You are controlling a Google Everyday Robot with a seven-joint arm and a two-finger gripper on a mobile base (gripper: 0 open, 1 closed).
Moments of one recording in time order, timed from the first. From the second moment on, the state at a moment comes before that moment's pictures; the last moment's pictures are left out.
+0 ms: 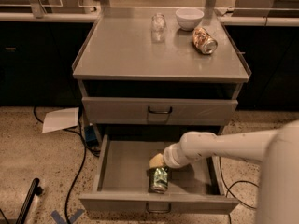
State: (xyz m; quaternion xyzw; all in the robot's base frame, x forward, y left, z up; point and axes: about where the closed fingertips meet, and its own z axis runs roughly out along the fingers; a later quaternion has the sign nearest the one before) arm 0.556 -0.055 0.452 -0.09 0.96 0.22 0.14
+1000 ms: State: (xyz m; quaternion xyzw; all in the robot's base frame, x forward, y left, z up) arm 0.538 -0.083 0.538 -0.17 0.93 0.23 0.21
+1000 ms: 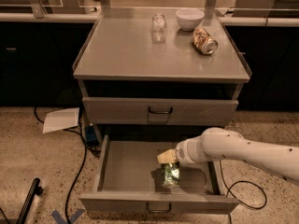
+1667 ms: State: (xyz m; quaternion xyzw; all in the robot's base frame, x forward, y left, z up) arm 0.537 -0.044 0.569 -0.21 0.93 0.22 0.22
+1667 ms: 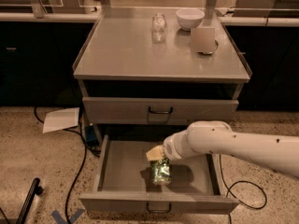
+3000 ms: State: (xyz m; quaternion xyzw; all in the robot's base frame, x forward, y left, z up) arm 0.540 -0.002 0.731 -0.28 0.88 0.10 0.37
